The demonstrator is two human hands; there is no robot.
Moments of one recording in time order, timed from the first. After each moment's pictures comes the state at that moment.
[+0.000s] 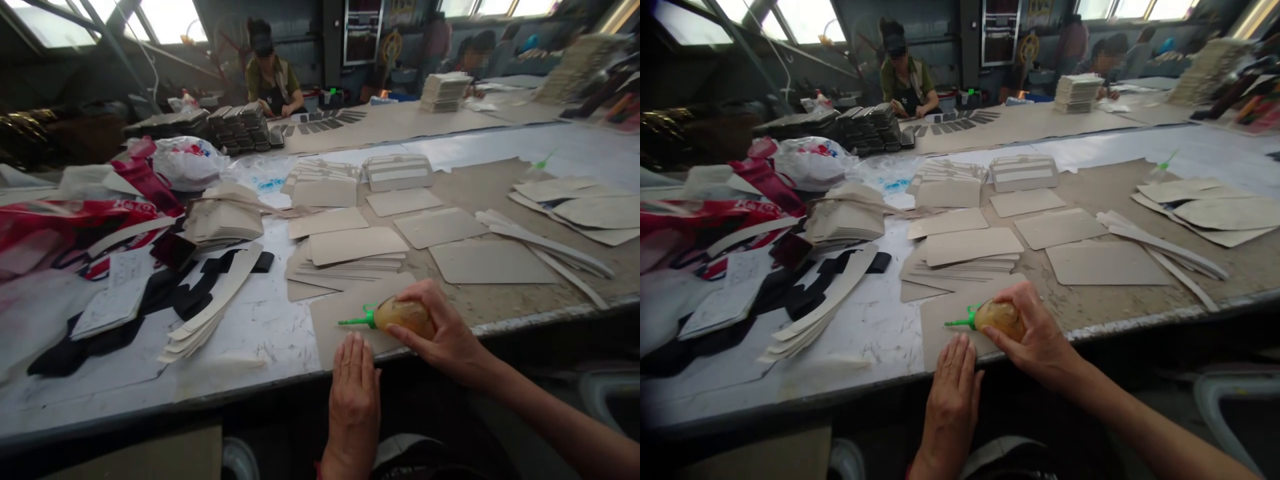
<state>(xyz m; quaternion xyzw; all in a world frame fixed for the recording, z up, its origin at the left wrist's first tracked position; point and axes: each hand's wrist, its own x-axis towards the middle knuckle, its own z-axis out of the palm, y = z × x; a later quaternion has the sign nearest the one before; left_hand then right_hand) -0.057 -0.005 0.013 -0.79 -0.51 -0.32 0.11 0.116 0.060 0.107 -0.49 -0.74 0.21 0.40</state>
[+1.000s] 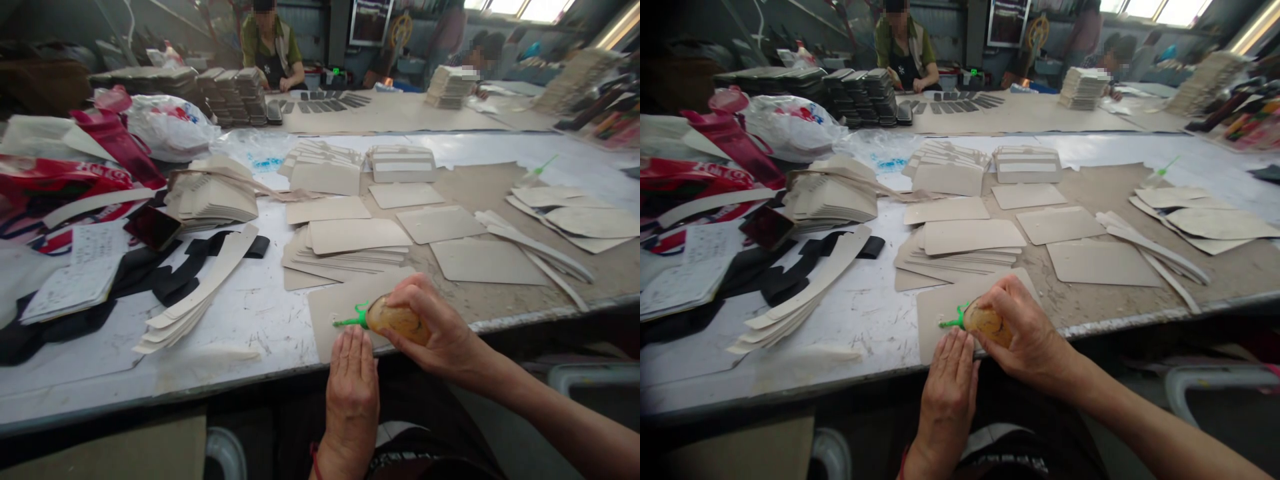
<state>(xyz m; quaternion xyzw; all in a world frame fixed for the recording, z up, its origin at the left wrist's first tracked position) -0.054 -0.003 0.018 -0.78 -0.52 -0.33 0.11 0.096 0.067 0.131 -0.41 -0.83 0.19 0.33</state>
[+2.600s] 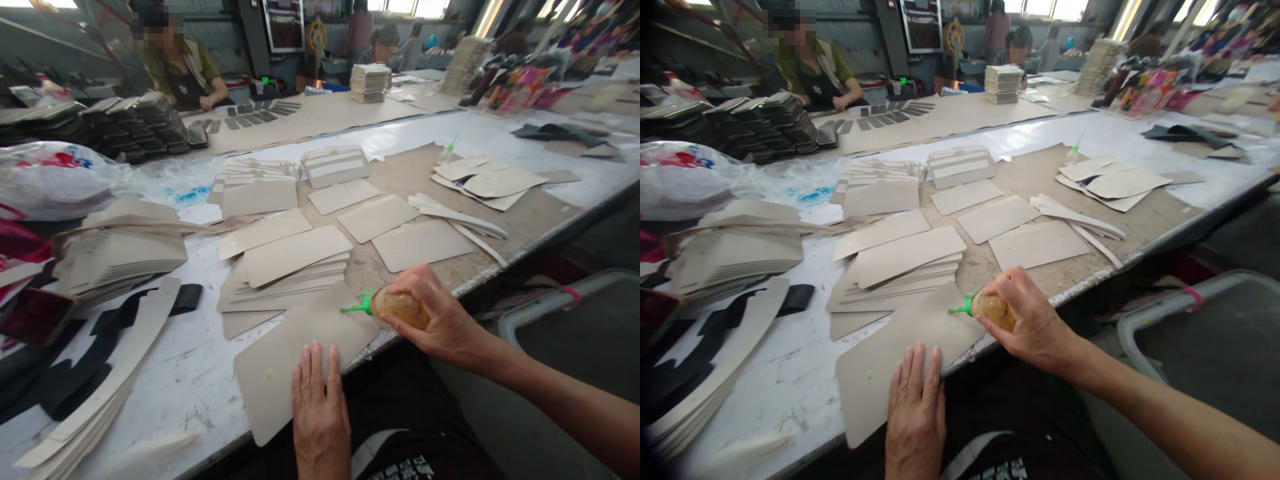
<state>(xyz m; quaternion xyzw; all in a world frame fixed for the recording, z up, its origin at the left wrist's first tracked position) -0.049 0.006 0.003 -0.82 -0.49 -0.26 0.12 0.183 0.058 0.126 -0.54 -0.76 0.08 0.34</state>
